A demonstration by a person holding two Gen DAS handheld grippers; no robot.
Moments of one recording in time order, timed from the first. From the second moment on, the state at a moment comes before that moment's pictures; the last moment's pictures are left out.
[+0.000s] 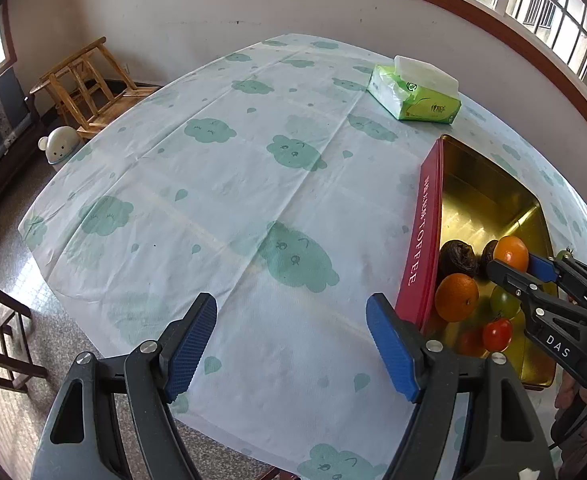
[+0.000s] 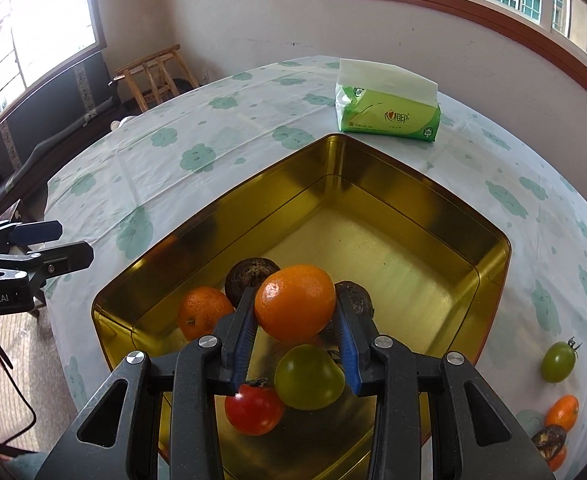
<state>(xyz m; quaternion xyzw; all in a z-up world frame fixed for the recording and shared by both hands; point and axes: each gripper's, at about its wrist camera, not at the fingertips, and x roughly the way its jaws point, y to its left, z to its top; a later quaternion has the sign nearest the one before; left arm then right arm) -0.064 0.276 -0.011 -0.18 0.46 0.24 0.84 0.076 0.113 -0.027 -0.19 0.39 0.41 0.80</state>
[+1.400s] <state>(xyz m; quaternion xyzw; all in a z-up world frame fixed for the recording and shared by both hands) -0.053 0.236 -0.001 -0.15 0.46 0.20 0.85 0.066 0.045 0.002 -0.13 0.37 0.38 0.84</state>
